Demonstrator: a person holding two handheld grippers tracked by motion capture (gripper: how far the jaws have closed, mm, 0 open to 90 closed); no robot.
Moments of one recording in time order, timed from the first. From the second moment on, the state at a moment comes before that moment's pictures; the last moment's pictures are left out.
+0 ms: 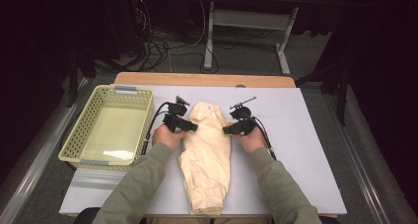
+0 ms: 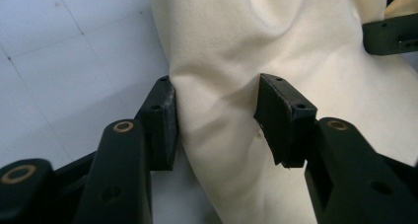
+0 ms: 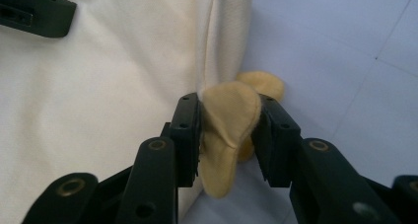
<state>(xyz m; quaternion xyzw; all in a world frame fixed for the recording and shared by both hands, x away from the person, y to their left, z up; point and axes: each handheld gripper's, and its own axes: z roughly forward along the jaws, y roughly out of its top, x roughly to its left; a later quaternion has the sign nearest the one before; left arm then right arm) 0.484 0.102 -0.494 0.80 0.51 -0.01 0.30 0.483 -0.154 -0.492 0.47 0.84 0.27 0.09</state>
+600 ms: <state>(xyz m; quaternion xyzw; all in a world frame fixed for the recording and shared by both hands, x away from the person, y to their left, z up) 0.485 0.098 -0.496 0.81 0.50 -0.01 0.30 0.484 -0.151 -0.493 0.45 0.85 0.27 0.07</state>
